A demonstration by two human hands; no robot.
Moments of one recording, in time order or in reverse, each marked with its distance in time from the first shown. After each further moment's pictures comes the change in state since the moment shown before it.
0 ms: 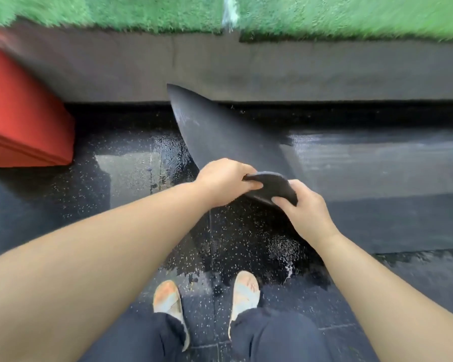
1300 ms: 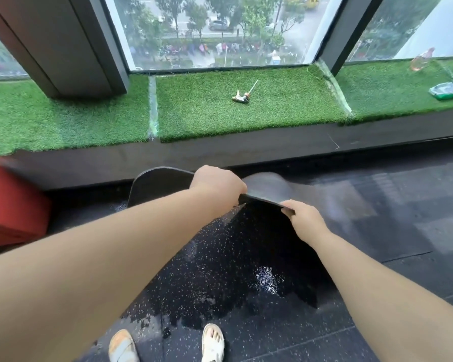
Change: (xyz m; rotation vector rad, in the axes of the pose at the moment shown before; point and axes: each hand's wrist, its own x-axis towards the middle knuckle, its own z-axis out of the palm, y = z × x) left_hand -0.042 0.378 -0.112 0.848 0.050 0.133; right_hand -0.069 0.050 -0.348 -0.197 0.064 0.129
